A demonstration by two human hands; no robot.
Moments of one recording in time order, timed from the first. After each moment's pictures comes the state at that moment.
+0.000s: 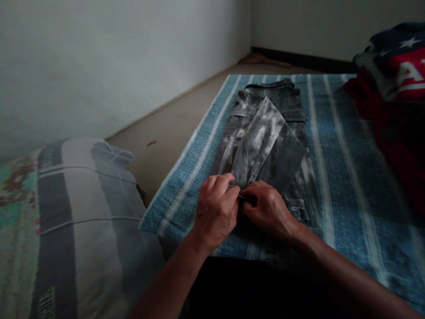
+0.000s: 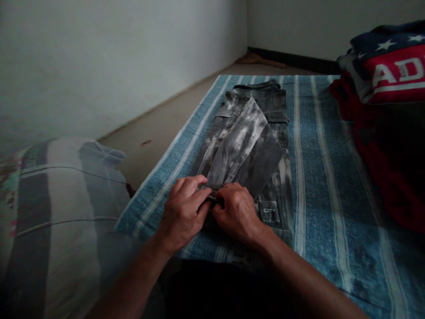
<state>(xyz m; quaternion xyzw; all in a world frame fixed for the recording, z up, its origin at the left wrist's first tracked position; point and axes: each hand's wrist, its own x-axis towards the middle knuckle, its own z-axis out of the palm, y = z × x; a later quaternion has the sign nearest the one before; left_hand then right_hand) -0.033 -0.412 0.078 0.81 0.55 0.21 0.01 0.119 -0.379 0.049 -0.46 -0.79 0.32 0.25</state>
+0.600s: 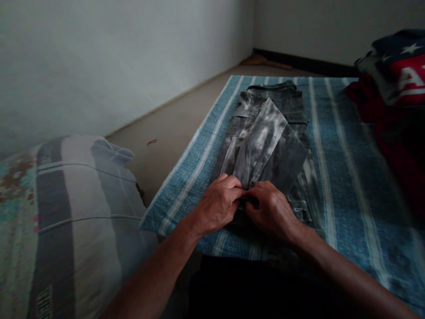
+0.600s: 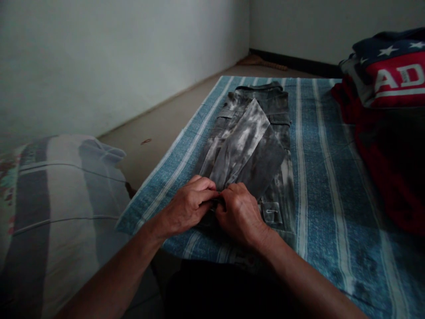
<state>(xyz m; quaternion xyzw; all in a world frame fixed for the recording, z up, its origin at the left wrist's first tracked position) -0.050 -0.391 0.079 0.85 0.48 0.15 0.16 0.120 -0.383 0.048 -0.46 -0.82 0.25 0.23</state>
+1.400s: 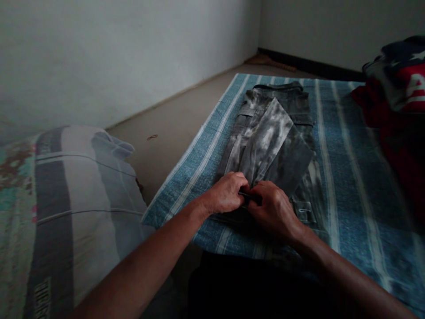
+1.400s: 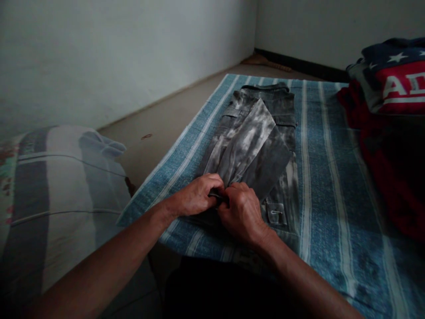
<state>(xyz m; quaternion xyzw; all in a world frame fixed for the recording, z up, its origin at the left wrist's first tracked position) -0.050 -0.366 0.070 0.80 0.49 0.14 0.33 0.111 -0.384 0.053 -0.49 -0.79 0.28 0.22</state>
